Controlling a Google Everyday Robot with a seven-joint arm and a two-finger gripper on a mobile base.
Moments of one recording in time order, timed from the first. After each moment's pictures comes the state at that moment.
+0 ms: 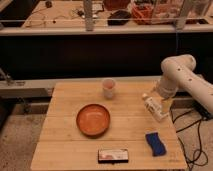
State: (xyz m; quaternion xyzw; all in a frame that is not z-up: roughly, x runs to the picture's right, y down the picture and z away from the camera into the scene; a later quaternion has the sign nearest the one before) arm 0.299 0.088 0.743 -0.32 -0.03 -0.10 0.94
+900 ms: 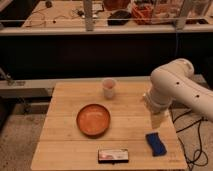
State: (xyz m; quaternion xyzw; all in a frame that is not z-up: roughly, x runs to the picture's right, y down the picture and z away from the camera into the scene) arm 0.164 0.082 0.625 -0.27 -0.10 -0.14 0.95
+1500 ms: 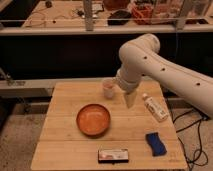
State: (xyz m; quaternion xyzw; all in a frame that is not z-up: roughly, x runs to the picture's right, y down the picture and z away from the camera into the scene) arm 0.057 0.010 0.647 -0.24 -0.14 -0.28 0.92
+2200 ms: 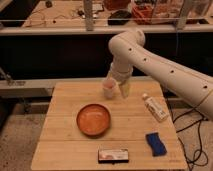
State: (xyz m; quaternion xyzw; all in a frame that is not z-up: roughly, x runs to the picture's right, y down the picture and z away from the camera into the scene) arm 0.108 -0.010 0.717 -0.27 -0.11 -0.23 0.93
